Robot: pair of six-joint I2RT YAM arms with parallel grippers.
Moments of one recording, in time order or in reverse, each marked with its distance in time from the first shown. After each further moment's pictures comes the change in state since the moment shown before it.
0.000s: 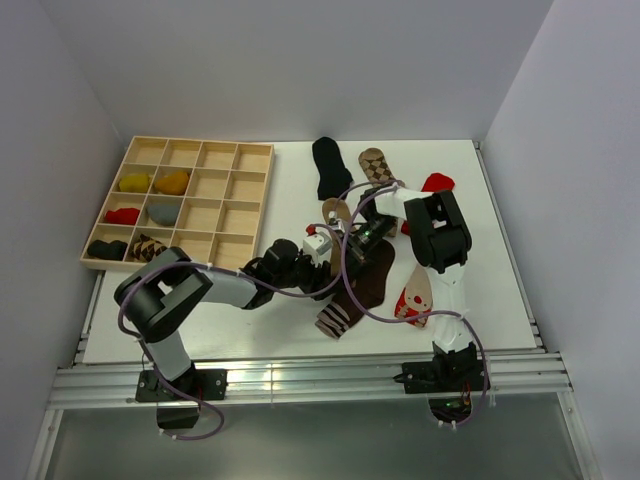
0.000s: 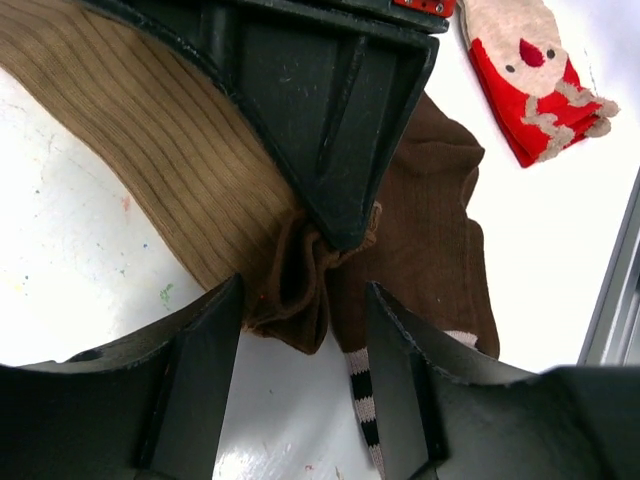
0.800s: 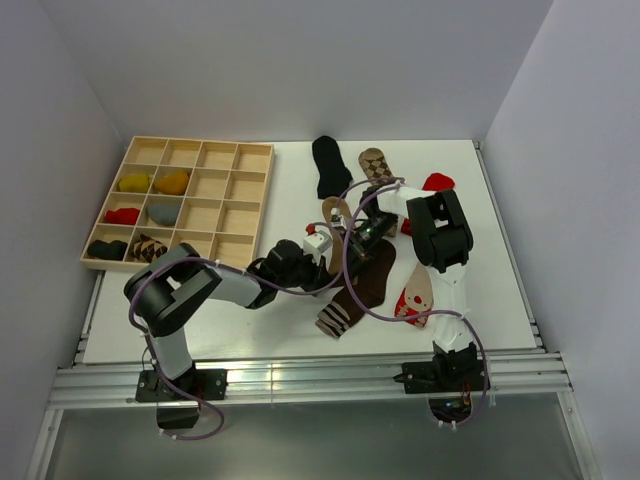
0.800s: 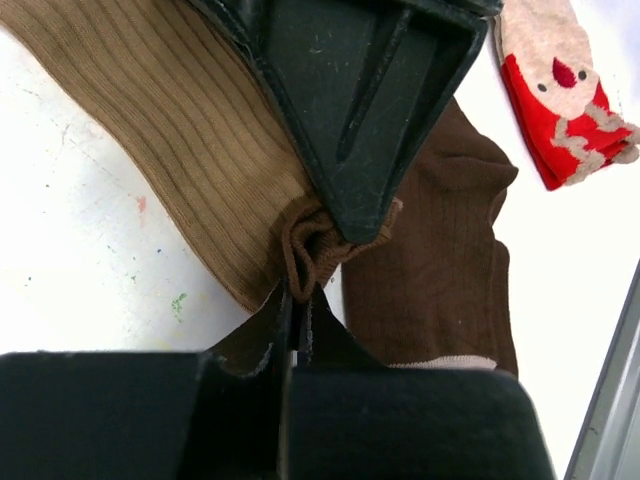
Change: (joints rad) left arm -0.003 0.058 0.013 0.043 -0.041 -0.052; right arm -0.021 0.000 0.017 0.009 0.018 0.036
